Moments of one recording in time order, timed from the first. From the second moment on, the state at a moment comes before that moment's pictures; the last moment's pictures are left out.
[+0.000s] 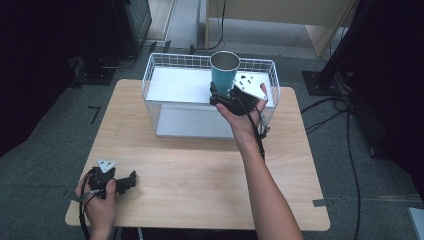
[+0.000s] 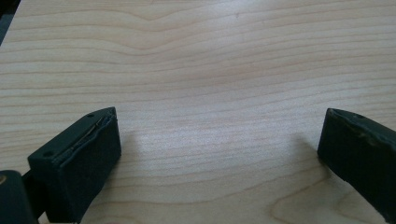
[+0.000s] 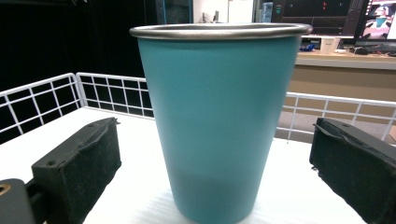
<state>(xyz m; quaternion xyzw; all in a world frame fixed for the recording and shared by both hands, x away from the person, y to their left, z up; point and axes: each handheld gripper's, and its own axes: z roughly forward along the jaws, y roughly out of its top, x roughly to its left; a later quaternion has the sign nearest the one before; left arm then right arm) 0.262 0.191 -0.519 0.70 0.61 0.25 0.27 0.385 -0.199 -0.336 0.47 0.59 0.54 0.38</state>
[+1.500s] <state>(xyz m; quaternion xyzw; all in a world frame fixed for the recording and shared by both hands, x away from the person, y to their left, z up) 0.262 0.191 -0.519 0.70 0.61 0.25 0.27 0.297 -0.237 -0.367 0.45 0.59 0.55 0.39</state>
